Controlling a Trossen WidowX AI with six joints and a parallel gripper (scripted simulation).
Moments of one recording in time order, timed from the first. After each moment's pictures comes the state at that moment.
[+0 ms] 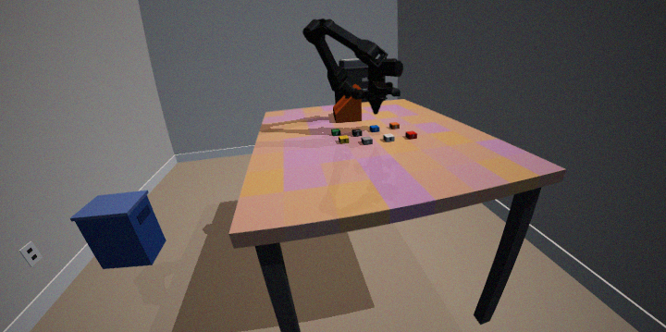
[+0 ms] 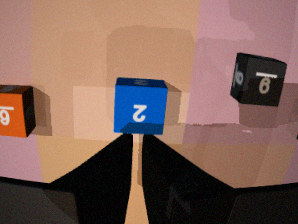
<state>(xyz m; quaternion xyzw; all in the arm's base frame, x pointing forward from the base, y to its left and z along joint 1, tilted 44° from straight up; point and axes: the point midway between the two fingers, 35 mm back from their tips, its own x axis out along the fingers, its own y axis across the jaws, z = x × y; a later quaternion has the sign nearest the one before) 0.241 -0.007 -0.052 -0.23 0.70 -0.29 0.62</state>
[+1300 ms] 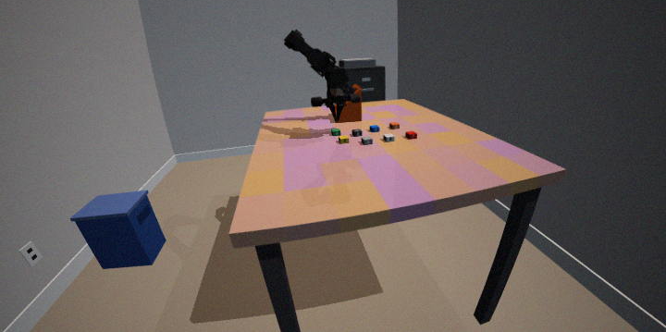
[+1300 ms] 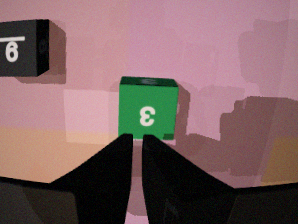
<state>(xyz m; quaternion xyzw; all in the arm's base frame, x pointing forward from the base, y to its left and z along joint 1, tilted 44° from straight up) 0.216 -0.135 0.046 -0.23 0.69 -0.29 0.62</state>
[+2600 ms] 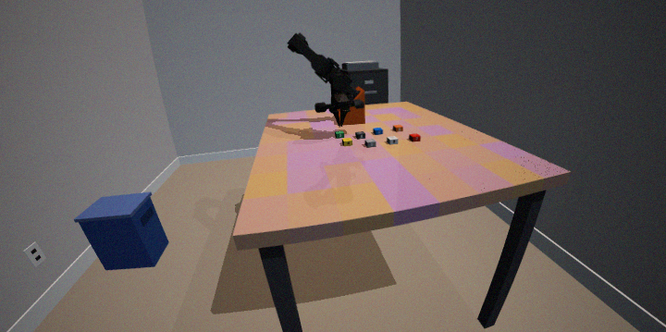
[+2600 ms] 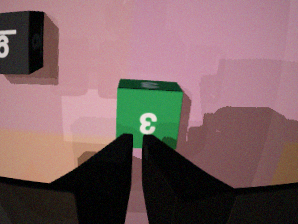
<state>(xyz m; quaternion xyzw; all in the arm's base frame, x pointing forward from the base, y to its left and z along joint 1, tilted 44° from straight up) 0.211 -0.142 0.035 -0.23 0.69 -0.29 0.62</state>
